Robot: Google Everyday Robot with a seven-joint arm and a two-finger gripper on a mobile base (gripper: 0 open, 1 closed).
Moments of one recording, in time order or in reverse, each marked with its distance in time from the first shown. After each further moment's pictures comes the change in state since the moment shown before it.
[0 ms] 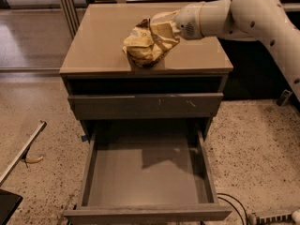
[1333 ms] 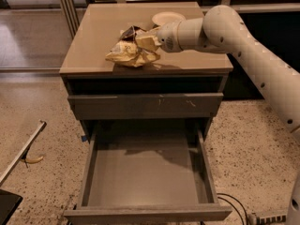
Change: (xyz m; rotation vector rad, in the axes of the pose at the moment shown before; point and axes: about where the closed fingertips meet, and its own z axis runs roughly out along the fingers) arm 0.038 0.007 0.071 -0.046 0.005 0.071
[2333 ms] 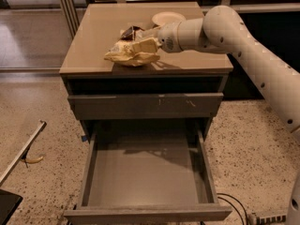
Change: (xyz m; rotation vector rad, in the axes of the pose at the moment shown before) arm 0.000 0.000 0.000 0.000 0.000 0.000
